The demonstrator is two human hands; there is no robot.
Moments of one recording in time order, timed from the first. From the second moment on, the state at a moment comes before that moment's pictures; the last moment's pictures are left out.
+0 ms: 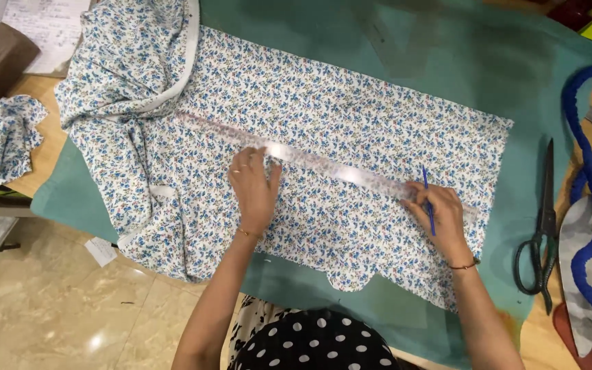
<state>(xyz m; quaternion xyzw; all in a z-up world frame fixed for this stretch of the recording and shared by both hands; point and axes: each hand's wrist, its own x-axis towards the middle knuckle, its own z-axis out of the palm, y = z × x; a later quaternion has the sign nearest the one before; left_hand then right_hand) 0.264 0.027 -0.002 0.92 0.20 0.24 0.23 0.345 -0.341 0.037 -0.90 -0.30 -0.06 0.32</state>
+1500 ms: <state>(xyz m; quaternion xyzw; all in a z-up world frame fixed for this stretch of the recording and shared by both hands) 0.258 0.011 -0.037 0.96 0.09 0.19 0.16 0.352 -0.334 0.015 -0.91 -0.25 -0.09 0.33</state>
